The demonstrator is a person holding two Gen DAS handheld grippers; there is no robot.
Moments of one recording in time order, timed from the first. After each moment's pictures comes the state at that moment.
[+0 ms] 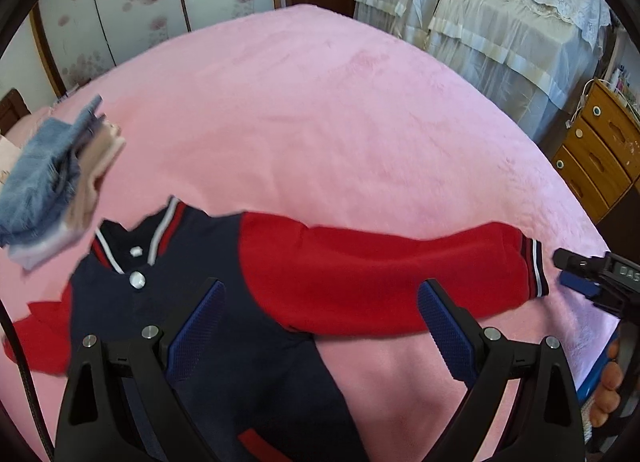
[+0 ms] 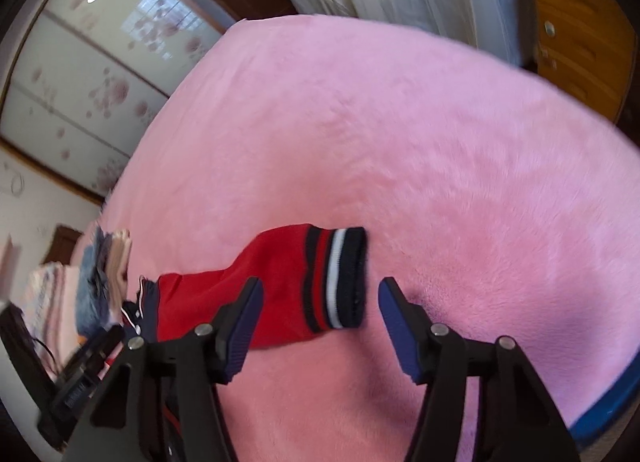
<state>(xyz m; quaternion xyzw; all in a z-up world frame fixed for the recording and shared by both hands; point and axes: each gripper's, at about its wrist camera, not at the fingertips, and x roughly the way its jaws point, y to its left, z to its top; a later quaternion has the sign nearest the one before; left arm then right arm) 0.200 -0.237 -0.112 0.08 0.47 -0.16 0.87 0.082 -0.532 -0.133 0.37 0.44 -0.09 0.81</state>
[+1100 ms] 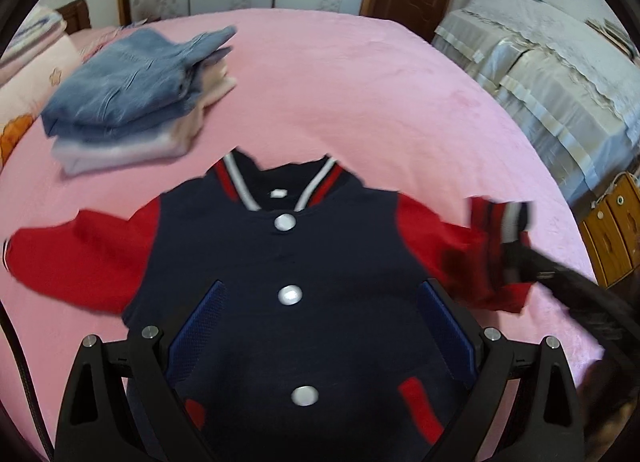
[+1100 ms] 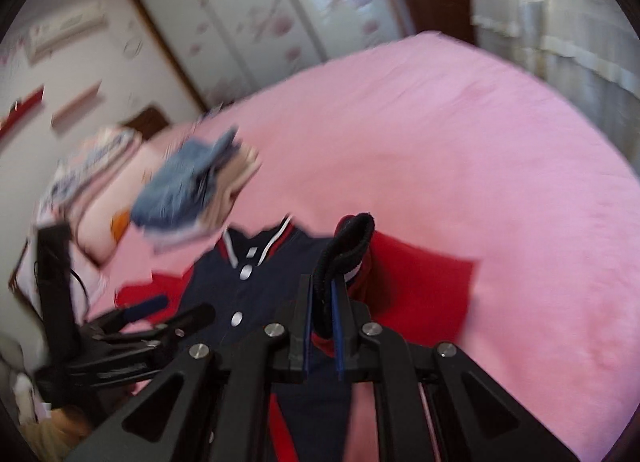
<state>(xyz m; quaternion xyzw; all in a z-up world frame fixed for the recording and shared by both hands) 0.193 -0.052 -0.114 -0.05 0.48 -0.08 0.87 0.160 -0.290 -0.078 0.14 0.42 0.13 0.89</state>
